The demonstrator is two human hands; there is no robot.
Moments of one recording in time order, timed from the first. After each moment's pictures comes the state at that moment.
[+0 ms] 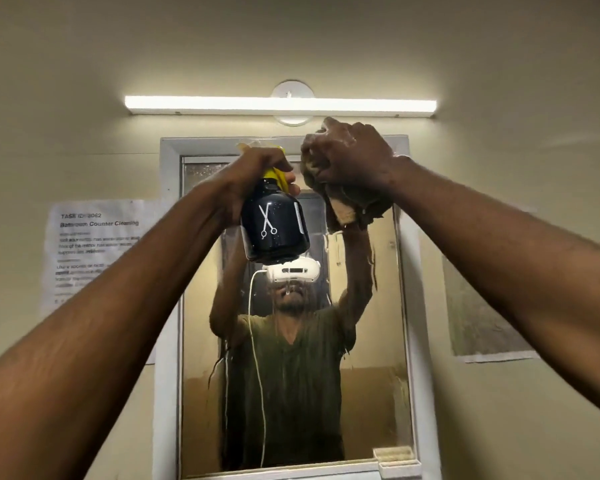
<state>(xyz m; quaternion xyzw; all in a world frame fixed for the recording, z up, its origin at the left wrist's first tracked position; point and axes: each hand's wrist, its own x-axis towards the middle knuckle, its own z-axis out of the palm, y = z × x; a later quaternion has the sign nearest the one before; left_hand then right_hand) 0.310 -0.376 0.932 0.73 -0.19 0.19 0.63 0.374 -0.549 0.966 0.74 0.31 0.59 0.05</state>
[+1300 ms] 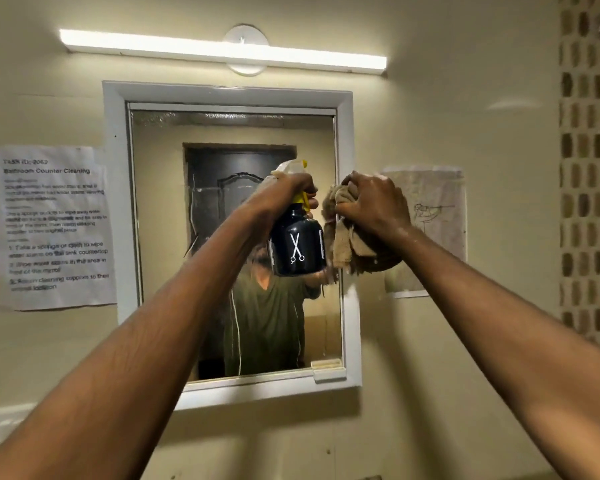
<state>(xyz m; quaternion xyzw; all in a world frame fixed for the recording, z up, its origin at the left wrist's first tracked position) 0.324 -0.488 0.850 0.75 -0.20 0.17 0.61 0.390 -0.656 0.829 0.80 0.21 0.51 -0.23</state>
